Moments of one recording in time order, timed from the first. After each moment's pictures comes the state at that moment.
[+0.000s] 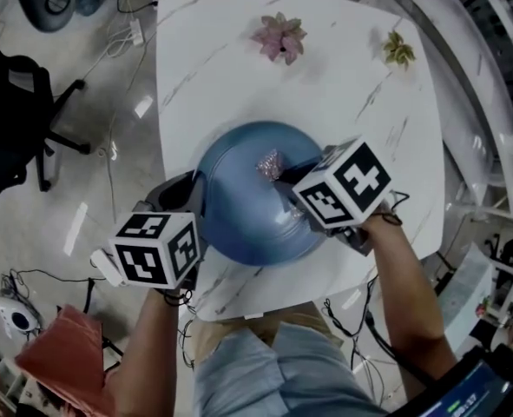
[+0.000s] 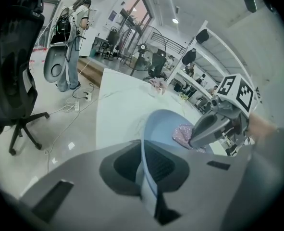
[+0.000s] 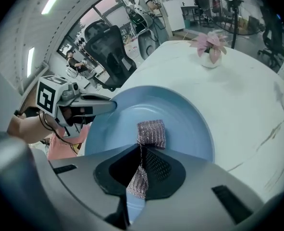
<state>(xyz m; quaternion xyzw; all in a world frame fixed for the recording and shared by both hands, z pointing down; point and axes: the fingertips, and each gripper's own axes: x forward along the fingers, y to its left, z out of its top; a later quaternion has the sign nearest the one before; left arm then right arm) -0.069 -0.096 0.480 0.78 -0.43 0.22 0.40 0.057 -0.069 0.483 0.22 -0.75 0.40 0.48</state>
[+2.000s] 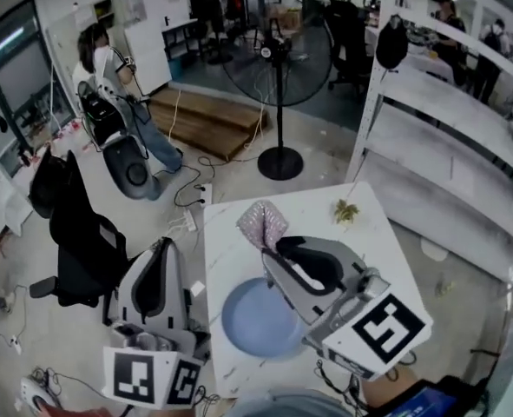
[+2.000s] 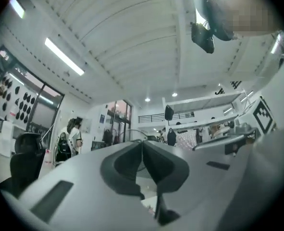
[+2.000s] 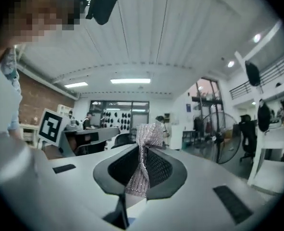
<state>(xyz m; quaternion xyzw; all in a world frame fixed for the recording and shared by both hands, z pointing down) -0.062 -0.058 0.007 0.82 -0.57 -0.09 -0.05 0.054 -0.051 0.032 0.38 -0.93 -0.02 0.00</state>
